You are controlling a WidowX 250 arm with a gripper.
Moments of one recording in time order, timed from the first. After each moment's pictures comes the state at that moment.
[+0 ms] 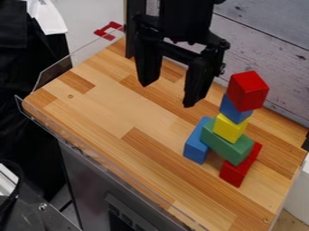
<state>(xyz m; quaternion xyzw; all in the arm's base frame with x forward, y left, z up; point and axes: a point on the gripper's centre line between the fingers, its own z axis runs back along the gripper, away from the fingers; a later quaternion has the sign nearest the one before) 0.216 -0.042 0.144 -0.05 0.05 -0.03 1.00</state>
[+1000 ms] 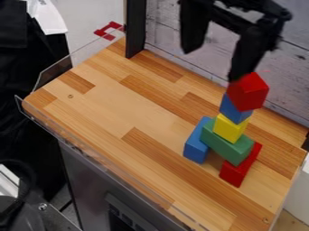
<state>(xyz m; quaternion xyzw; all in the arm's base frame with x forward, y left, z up) 0.240 -0.079 0.182 -0.01 0.01 -0.11 0.99</state>
